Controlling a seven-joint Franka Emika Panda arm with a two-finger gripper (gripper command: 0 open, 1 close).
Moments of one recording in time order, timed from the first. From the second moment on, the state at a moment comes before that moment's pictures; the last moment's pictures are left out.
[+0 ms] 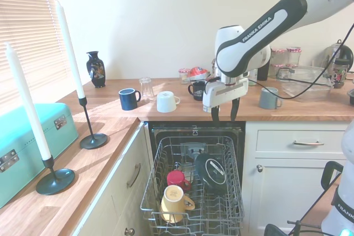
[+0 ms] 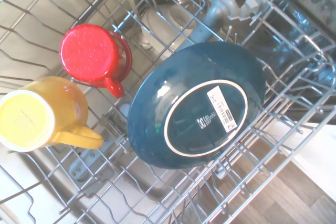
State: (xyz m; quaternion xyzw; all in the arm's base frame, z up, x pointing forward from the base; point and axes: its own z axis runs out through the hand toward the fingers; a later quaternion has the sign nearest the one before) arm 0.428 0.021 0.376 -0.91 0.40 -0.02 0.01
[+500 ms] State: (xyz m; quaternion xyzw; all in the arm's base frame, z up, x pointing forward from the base) arm 0.397 0.113 0.300 -0.94 0.33 -0.03 -0.02
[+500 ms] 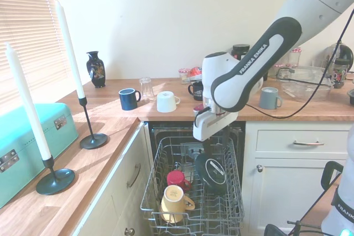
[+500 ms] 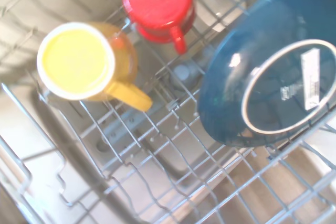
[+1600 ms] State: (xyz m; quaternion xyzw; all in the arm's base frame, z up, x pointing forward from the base) arm 0.462 0.177 0.140 -0.99 0.14 -0.05 -0.08
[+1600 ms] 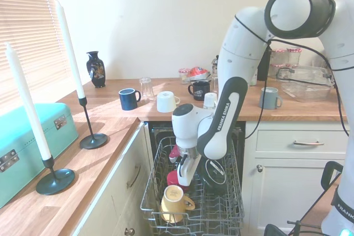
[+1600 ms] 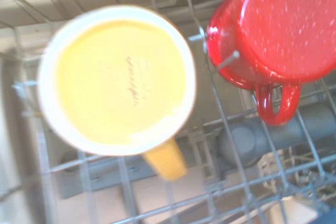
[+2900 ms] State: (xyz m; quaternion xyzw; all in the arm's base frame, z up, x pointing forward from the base) arm 0.473 0.213 0.028 -1.00 0.03 -0.06 -0.06
